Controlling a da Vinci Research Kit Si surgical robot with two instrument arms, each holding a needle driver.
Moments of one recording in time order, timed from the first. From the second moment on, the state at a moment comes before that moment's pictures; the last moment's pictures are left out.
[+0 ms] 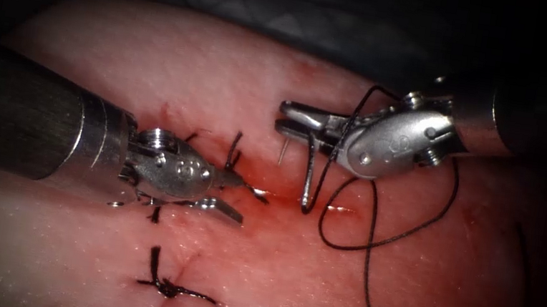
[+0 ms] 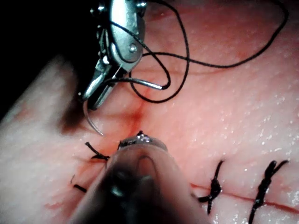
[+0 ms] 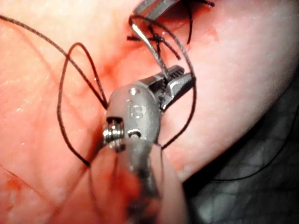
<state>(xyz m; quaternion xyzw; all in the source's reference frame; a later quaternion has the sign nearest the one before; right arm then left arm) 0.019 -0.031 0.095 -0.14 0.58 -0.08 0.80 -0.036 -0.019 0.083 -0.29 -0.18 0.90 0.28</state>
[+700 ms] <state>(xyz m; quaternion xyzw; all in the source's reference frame) 0.020 -0.034 0.097 -0.09 0.54 -0.04 0.84 -0.038 -0.022 0.088 -0.28 -0.20 0.90 0.25</state>
